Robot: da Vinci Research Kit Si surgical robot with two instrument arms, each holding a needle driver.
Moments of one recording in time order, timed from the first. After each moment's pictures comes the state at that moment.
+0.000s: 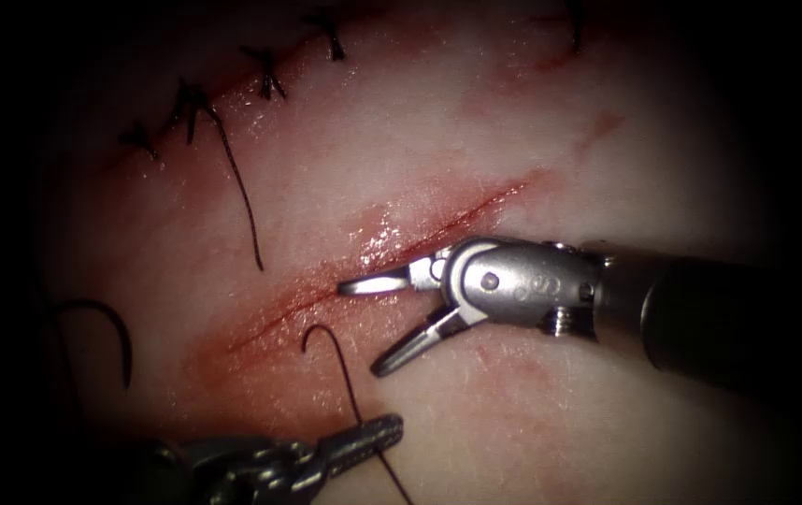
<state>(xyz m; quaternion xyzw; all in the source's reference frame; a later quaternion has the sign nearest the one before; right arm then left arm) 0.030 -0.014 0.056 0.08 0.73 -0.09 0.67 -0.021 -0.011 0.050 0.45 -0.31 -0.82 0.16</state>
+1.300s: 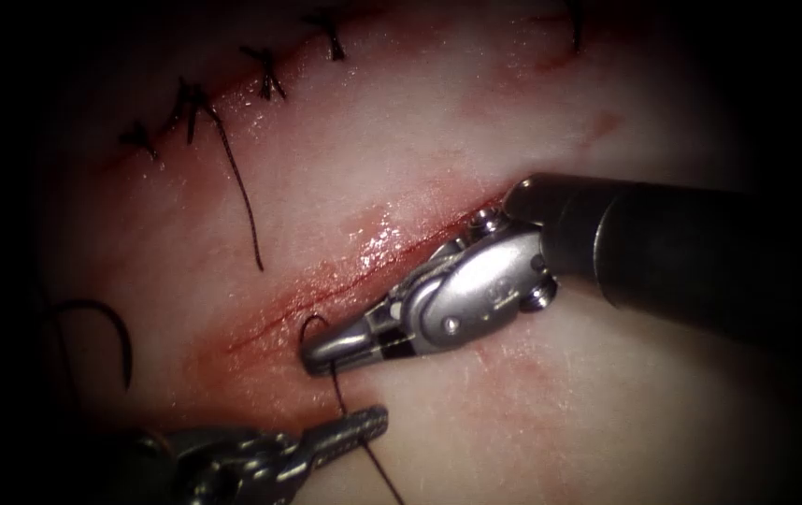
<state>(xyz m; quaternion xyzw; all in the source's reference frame) 0.033 -0.016 0.054 0.00 0.74 -0.22 0.64 -0.020 -0.010 0.050 0.44 -0.31 -0.83 0.17</state>
